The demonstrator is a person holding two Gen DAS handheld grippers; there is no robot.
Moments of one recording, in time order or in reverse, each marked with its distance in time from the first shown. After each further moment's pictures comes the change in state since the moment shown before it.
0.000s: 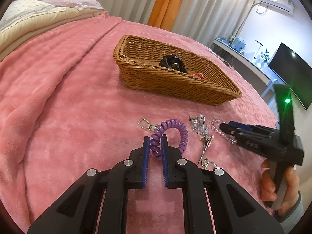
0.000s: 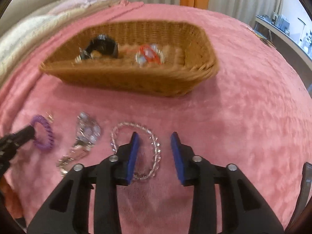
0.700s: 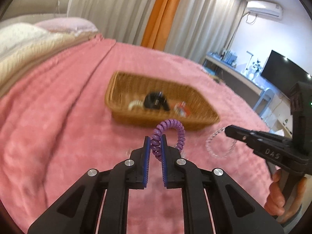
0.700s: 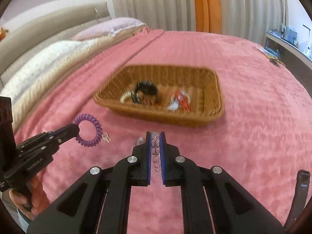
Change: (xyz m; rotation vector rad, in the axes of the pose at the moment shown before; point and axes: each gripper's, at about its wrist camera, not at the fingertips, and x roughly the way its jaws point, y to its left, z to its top) left arm -0.058 -0.027 0.038 0.046 -0.154 -0.027; right arm -0.111 0.005 0.024 0.026 -0.201 0.179
